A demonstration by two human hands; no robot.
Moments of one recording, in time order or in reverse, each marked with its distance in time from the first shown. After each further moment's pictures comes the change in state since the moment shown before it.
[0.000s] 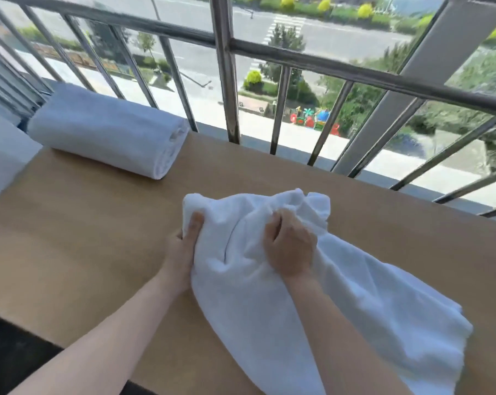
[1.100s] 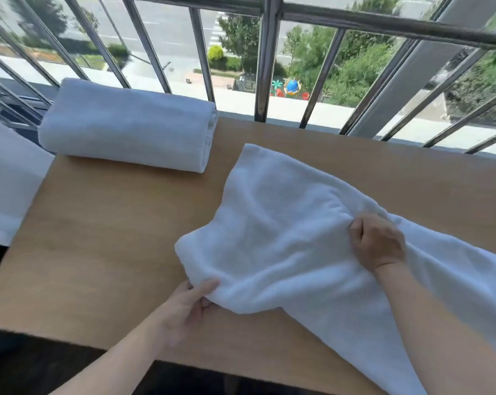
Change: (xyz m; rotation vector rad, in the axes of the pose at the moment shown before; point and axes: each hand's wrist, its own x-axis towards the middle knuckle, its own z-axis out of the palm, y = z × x) left_hand 0.011 -0.025 -0.192 0.029 -0.599 -0.429; right_hand -0.048 0.029 -0.002 -0.422 -0.254 0.216
